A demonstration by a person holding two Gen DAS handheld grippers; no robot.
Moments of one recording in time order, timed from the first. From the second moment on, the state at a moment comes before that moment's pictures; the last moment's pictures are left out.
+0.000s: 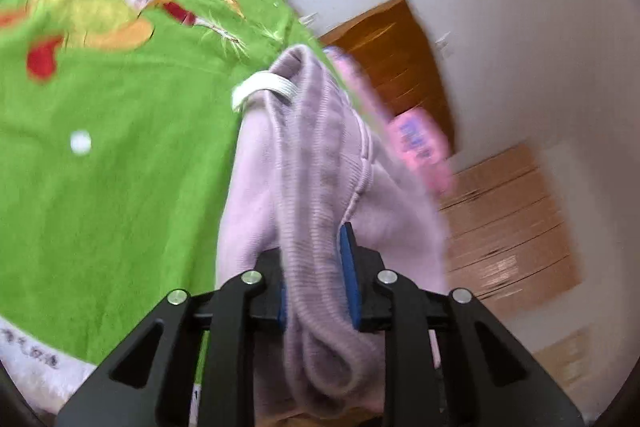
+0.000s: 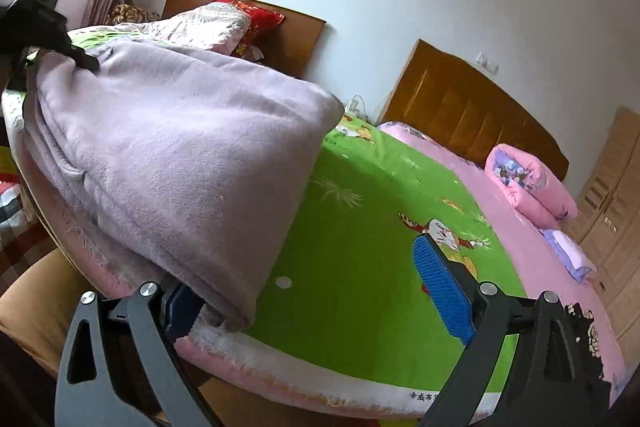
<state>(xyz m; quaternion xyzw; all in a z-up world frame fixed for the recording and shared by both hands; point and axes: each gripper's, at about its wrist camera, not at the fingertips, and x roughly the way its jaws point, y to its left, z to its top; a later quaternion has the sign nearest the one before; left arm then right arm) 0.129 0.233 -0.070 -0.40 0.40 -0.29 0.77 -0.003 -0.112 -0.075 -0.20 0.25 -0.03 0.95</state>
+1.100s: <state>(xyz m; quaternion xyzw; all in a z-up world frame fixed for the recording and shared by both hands) 0.078 0.119 -0.017 -0.05 0.35 -0.20 0.91 -0.006 -0.081 -0.058 -0.04 0.32 0.36 0.88</state>
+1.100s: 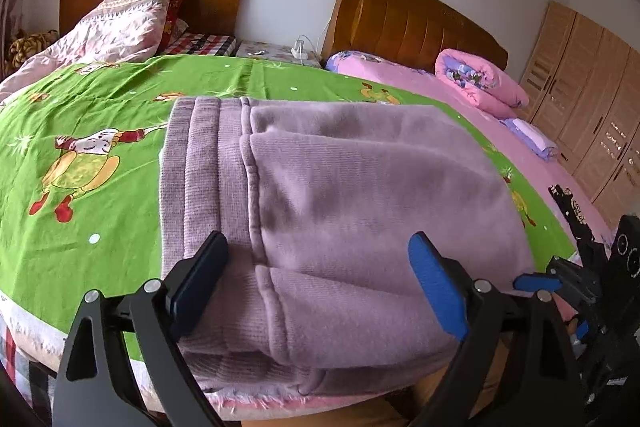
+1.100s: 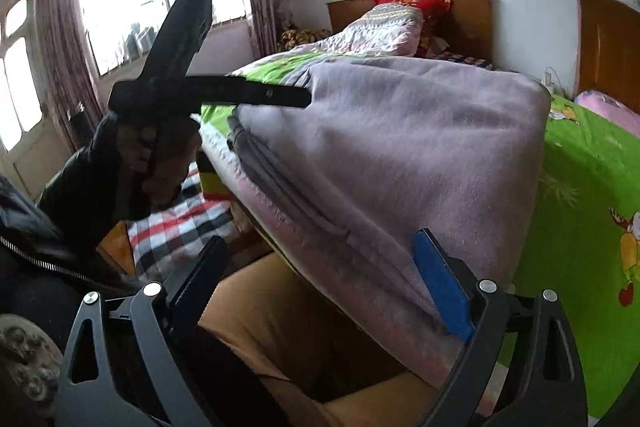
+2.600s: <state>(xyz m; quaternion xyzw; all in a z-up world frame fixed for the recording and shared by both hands) 0.056 0.099 -0.012 0.01 0.35 -0.22 0.91 0.272 -0.012 -0.027 -0.07 0.51 0.25 0.82</state>
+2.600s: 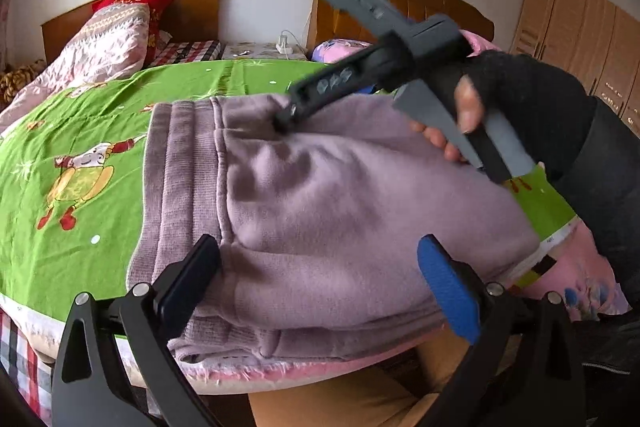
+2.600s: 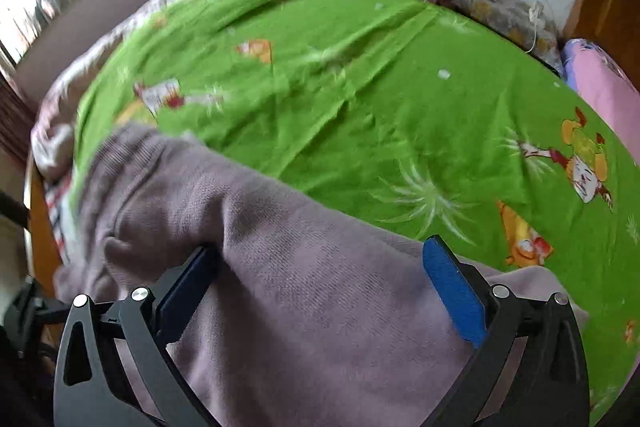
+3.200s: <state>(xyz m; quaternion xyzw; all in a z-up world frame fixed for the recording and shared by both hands) 0.048 0.085 -0.018 0.07 0.34 -0.19 0.92 0.205 -0.065 0.004 0.00 0.44 0.24 0.87</state>
